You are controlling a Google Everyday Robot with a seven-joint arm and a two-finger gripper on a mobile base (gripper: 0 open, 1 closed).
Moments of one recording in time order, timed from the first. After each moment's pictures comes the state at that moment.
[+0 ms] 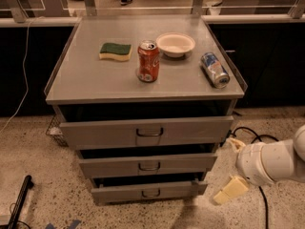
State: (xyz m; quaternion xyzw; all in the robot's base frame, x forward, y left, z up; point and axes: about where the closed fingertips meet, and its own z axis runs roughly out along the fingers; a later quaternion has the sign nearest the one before) arm 0.416 -0.194 0.692 -0.51 0.80 0.15 0.29
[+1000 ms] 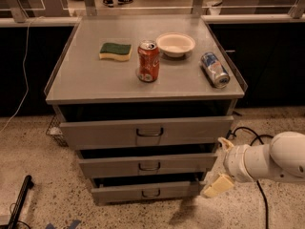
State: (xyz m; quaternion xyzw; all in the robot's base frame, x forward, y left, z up) arm 0.458 -0.191 0.634 -0.51 0.79 0.11 0.31
